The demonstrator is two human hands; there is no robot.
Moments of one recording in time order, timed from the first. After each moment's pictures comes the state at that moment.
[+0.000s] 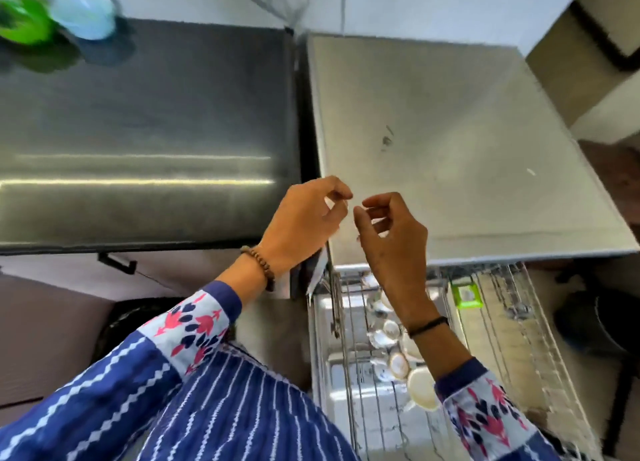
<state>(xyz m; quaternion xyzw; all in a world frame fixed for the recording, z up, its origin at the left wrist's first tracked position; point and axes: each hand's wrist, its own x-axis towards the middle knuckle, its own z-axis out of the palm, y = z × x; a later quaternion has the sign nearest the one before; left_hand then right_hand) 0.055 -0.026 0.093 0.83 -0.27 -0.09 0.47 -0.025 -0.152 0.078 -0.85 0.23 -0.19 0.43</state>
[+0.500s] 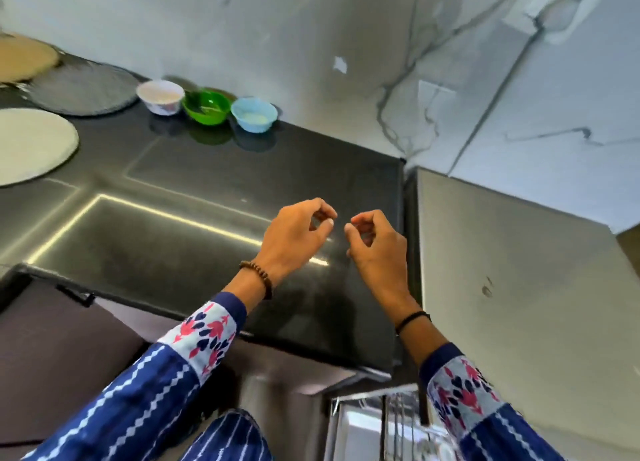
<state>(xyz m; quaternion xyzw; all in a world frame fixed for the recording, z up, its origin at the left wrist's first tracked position) 0.222 0.146 0.119 0.87 -0.13 0.04 0.48 0.192 -0.013 0.114 -0.90 0.04 -0.15 0.41</state>
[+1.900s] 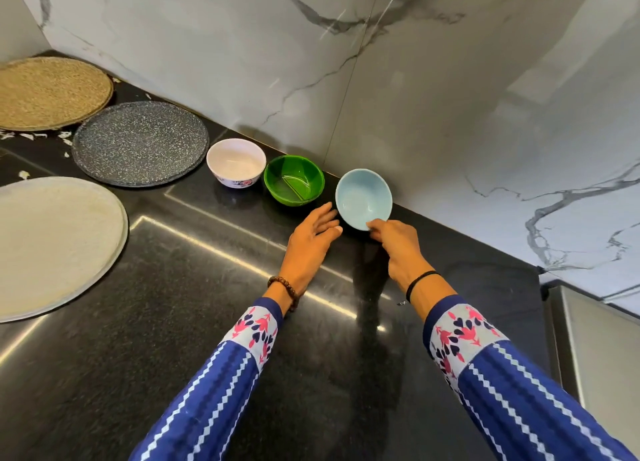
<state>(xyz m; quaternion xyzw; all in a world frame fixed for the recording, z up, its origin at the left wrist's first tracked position) 0.519 0.301 0.023 0.63 0.07 -0.03 0.77 0.555 0.147 0.055 -0.75 0.28 0.06 0.59</state>
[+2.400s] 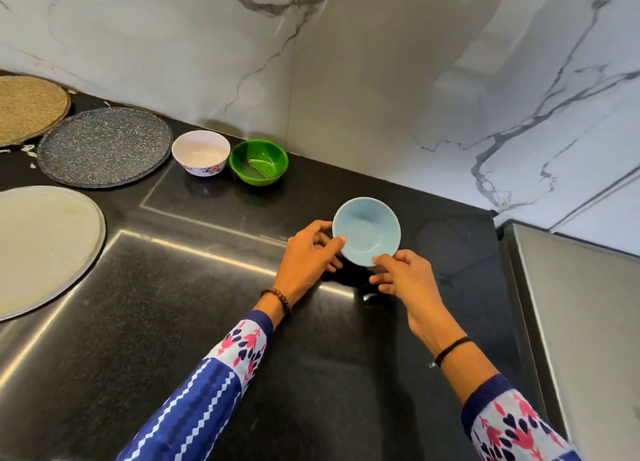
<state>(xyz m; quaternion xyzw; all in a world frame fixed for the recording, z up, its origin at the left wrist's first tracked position) 0.435 0.266 0.049 0.71 0.00 -0.10 0.70 0.390 0.096 0.083 -0.75 0.27 0.06 0.60</state>
